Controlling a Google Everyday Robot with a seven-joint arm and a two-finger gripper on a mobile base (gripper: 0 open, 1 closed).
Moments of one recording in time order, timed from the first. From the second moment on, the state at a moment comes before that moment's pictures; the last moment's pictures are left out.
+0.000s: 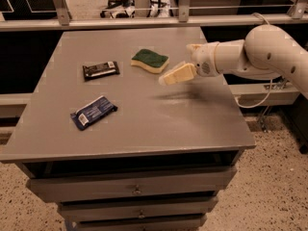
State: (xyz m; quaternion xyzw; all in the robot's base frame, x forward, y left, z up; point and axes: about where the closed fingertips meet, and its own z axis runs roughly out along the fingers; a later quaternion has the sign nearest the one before) arm 0.681 -0.085 0.868 -0.41 0.73 0.23 0.49
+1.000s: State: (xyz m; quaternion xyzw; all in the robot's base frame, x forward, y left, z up) arm 0.728 -0.050 0.842 -0.43 0.72 0.26 0.48
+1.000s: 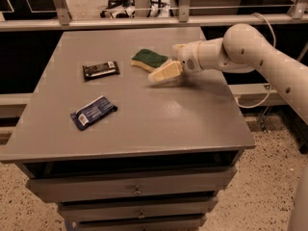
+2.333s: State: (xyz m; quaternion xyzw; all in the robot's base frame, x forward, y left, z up) arm 0.748 -0.034 0.850 -0.45 0.71 0.27 0.47
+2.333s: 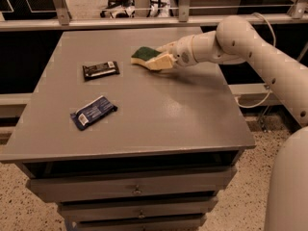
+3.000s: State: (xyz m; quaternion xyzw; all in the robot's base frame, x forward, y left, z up) arm 0.738 -0.028 0.889 -0.46 0.68 0.30 0.49
